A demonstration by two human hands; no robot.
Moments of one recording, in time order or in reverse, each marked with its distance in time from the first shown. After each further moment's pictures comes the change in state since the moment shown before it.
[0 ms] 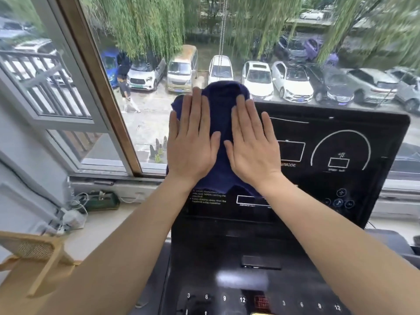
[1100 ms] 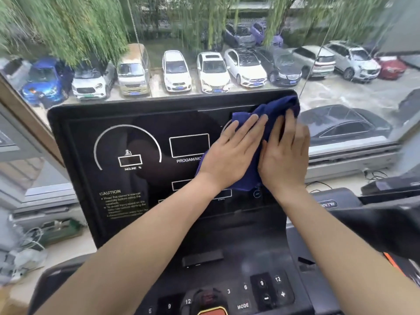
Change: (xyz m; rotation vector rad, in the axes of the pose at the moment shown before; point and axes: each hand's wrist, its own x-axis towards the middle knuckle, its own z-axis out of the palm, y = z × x) left_hand 0.001 0.236 0.054 -0.066 0.063 0.714; right_hand -0.134 0.191 0.004 -0.170 0.054 0.531
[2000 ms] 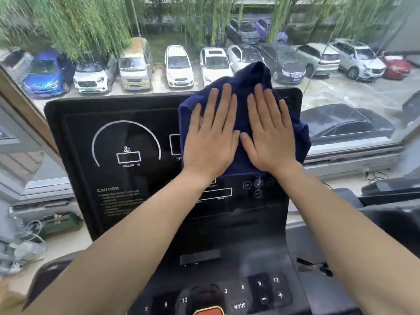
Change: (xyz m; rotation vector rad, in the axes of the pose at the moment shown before) left_hand 0.001 -0.031 -0.024 -0.056 -0.093 -0.383; right_hand 0.044 -0.012 0.007 0.189 -0.083 -0.377
